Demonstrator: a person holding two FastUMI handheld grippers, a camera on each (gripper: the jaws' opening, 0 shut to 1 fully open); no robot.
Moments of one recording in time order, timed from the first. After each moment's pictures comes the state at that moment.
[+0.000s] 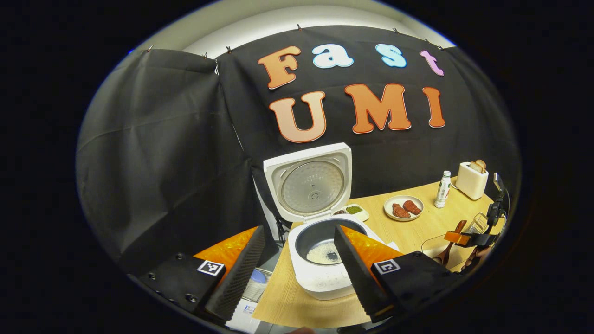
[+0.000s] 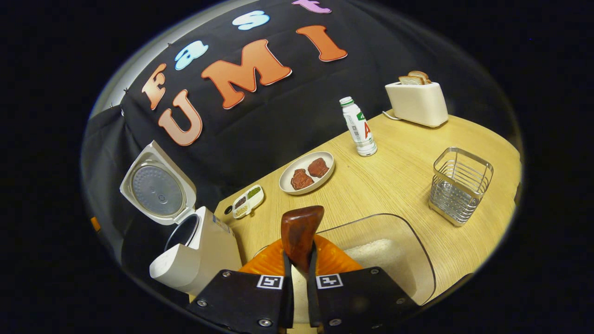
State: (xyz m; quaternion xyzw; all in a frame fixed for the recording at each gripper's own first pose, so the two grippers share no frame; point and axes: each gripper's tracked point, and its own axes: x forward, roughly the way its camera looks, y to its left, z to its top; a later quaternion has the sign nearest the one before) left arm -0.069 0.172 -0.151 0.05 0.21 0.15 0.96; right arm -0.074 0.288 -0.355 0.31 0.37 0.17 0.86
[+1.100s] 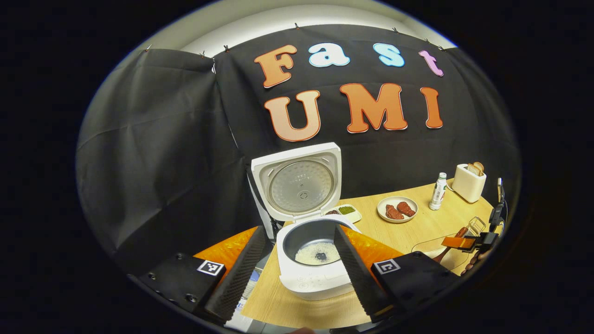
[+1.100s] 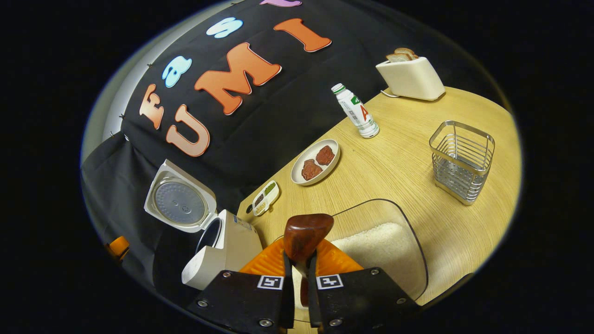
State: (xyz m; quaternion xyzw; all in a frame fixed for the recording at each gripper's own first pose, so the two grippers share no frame) left arm -0.058 0.141 -0.155 0.04 0.22 0.15 0.96; right arm -0.095 0.272 -0.343 0.38 0.41 0.20 0.81
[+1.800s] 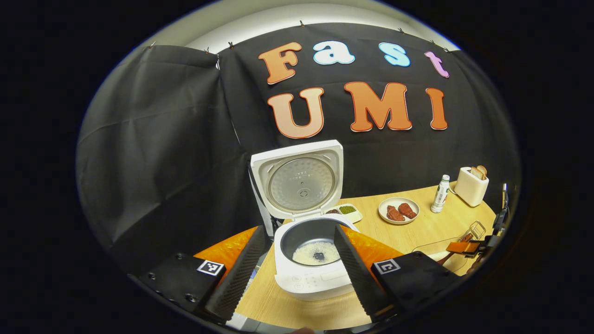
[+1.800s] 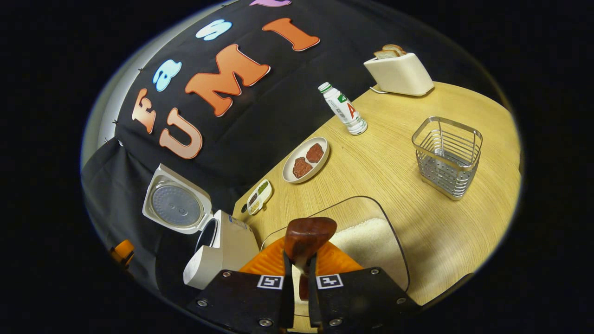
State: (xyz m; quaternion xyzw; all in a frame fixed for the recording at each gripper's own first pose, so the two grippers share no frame) left arm -0.050 0.142 -0.163 0.03 0.22 0.16 0.96; right arm -0.090 0.254 -0.343 0.39 0.42 0.18 0.80
